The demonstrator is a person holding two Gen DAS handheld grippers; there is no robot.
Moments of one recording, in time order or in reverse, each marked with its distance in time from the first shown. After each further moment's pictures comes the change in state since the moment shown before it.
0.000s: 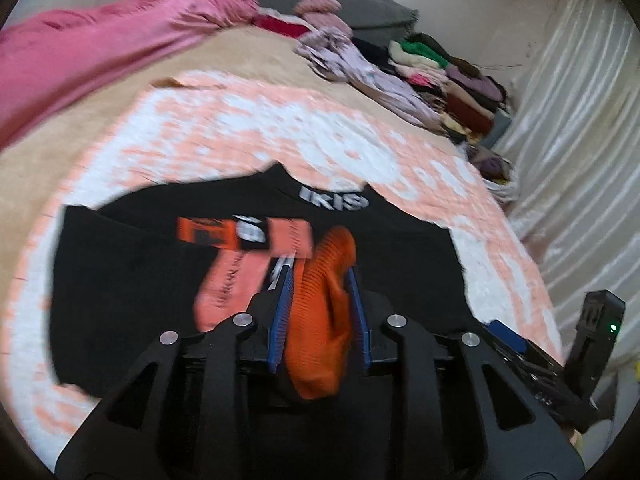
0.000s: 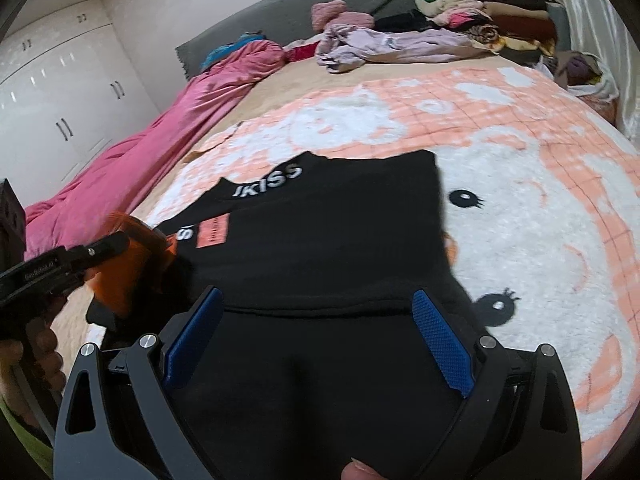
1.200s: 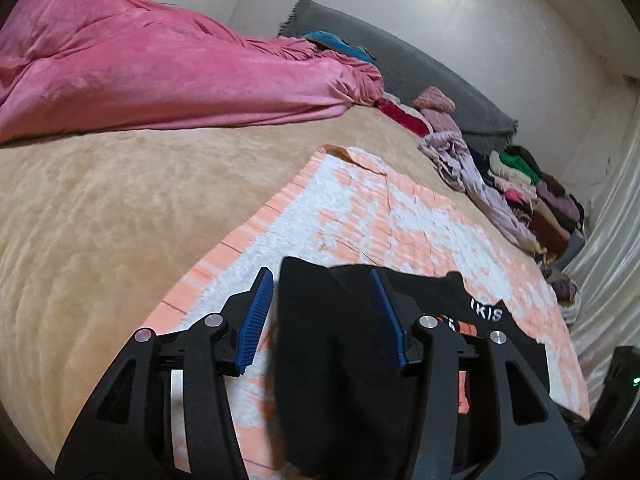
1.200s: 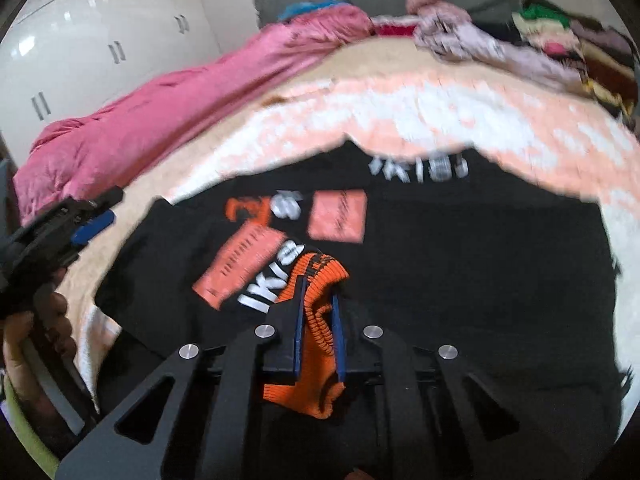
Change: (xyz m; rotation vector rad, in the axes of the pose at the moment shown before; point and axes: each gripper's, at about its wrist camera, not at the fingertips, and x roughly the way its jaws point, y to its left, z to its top) left arm -0.067 0.145 -0.005 -0.282 -0.351 0.295; right arm 0.082 0.130 0.011 -0.282 0.076 0.123
